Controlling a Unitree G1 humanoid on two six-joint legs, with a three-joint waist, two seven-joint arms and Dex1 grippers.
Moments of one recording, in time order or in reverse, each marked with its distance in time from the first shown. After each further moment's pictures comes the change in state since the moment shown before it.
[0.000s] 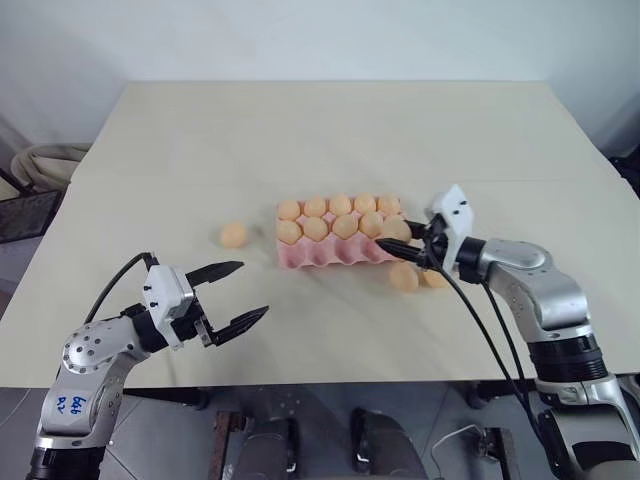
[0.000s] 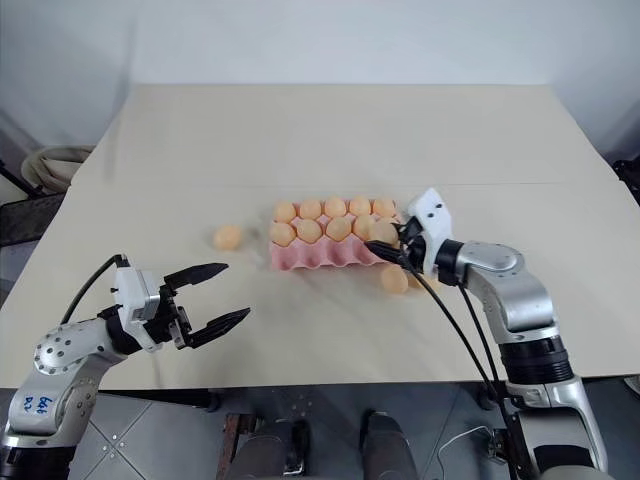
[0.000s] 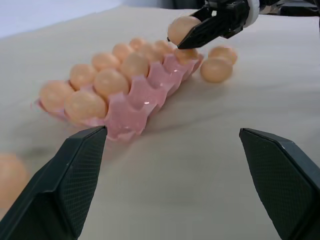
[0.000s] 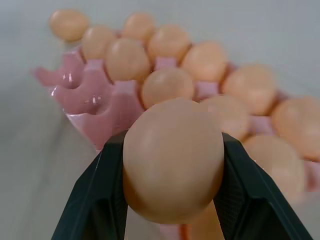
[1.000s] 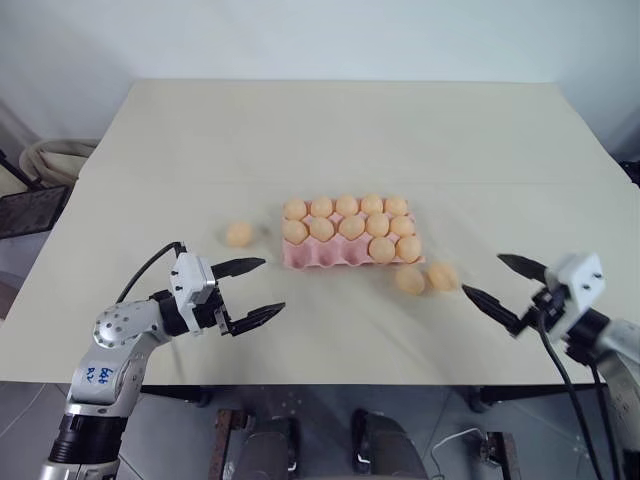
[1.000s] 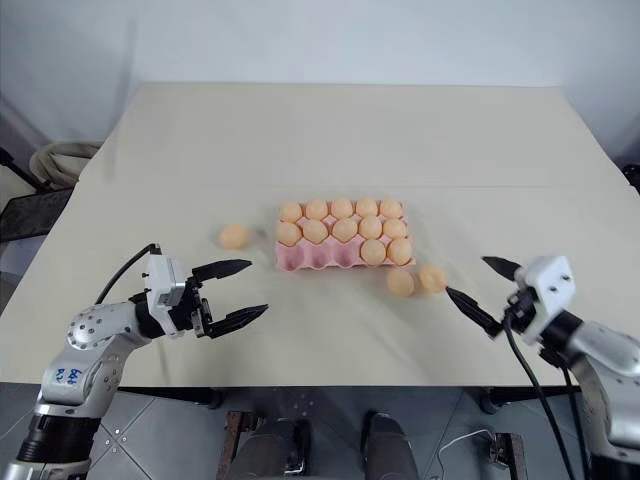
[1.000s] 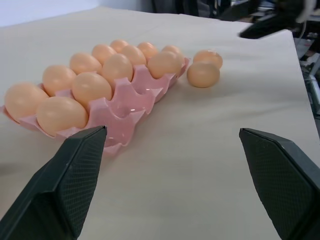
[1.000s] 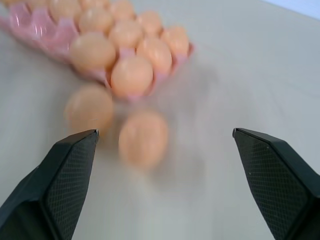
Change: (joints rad) left arm -0.196 -0.022 -0.120 0.182 0.008 -0.010 -0.105; right arm 0.732 -0.093 -0.565 -0.238 0.072 -0.382 0.099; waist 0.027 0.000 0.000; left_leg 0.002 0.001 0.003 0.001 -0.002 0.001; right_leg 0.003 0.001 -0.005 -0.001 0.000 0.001
